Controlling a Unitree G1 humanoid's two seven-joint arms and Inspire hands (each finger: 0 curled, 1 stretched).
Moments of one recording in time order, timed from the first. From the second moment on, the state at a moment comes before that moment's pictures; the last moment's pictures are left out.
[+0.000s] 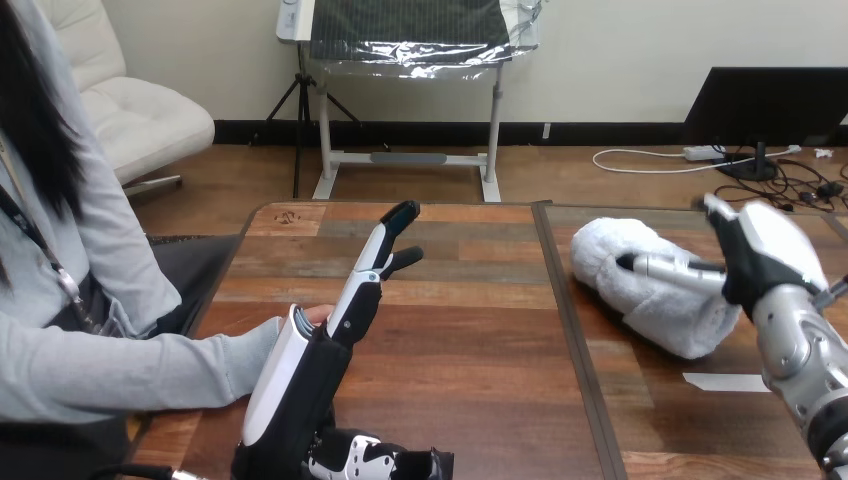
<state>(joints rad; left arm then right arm) -0.04 0.14 -0.06 0.67 0.36 -1.42 0.08 -0.76 -0.48 0.18 1.35 -0.54 -0.20 -0.21</state>
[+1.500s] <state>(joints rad) -0.02 0.14 -0.09 0.62 0.29 -1.46 0.03 -0.77 -0.50 0.40 1.38 -0.74 -0.05 -0.12</state>
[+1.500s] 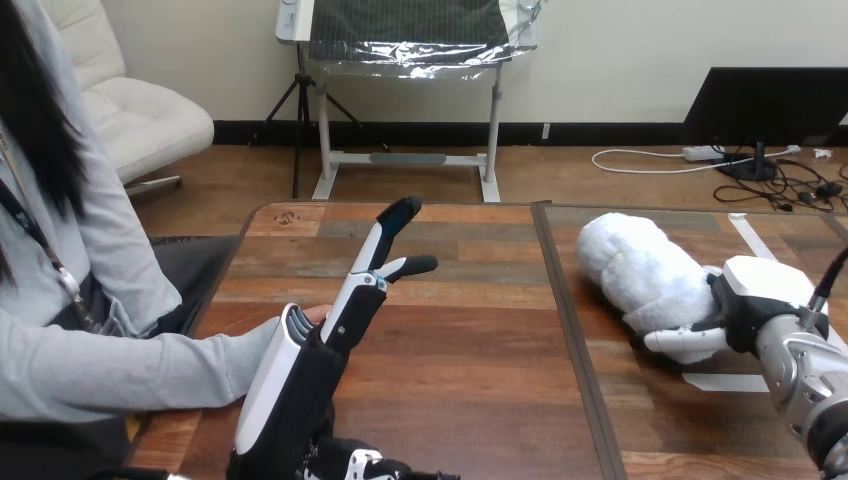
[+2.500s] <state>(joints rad) 0.01 0.15 -0.10 0.58 0.28 -1.46 0.01 -0.76 -0.50 0.45 1.38 -0.74 -0.04 -0.20</state>
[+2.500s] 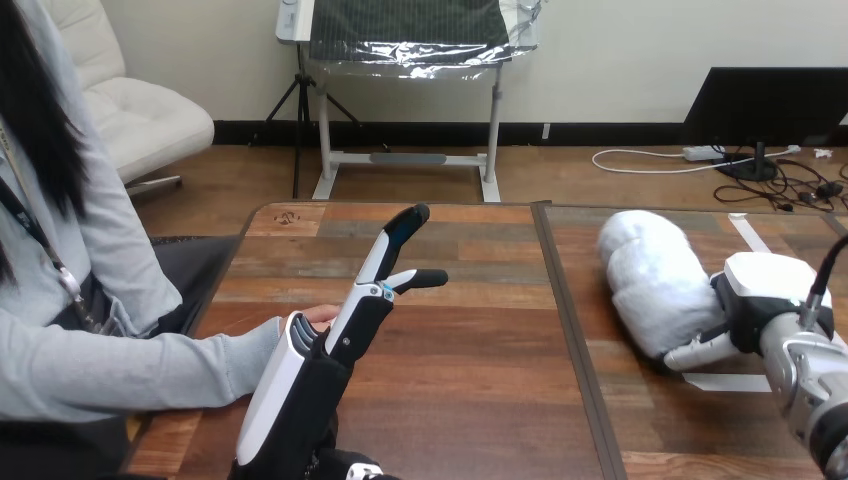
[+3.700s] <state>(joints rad) 0.02 0.15 -0.10 0.58 0.28 -1.46 0.01 -0.71 -0.47 0.37 1.38 -0.62 -0.12 -0.32</state>
